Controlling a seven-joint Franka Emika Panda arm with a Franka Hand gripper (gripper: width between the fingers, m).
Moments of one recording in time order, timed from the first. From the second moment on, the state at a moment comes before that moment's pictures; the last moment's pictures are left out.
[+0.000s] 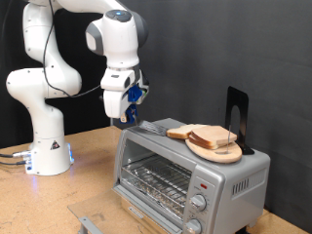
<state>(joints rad) -0.21 -0.44 0.38 -2.54 0.40 2.03 0.12</state>
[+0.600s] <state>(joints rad) -0.22 -0.37 0.38 -2.49 0.41 2.05 0.15</state>
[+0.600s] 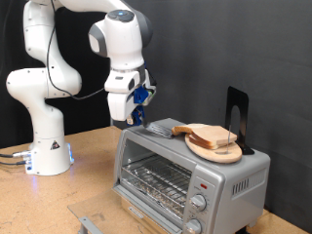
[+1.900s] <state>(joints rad) -0.22 -0.44 0.35 -2.53 0.41 1.91 0.02</state>
